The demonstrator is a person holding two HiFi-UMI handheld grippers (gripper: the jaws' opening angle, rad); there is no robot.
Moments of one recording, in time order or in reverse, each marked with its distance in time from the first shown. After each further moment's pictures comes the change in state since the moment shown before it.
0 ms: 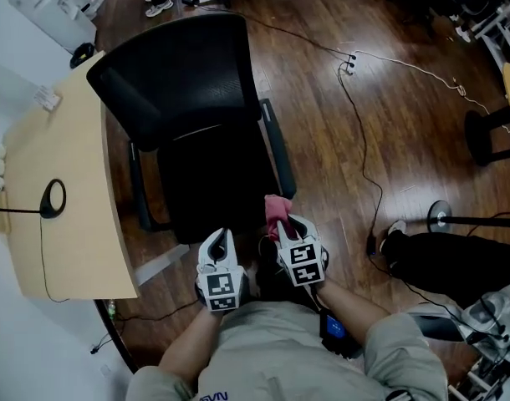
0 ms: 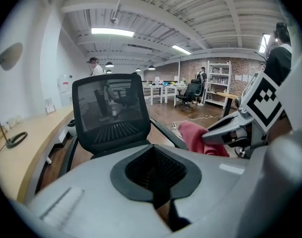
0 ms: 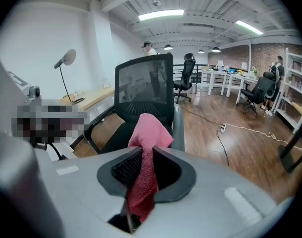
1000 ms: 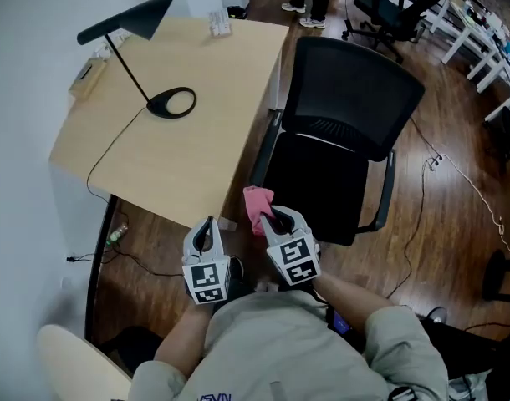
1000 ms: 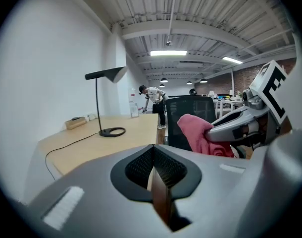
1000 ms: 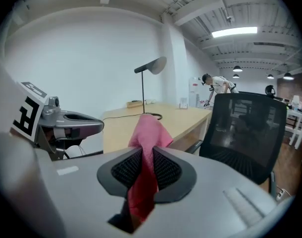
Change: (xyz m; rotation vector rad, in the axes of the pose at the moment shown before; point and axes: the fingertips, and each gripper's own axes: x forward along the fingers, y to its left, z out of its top) left arm -0.292 0.274 -0.077 -0.269 -0.163 0.582; right arm -0.008 0.414 0.098 -0.491 -0.174 0.546
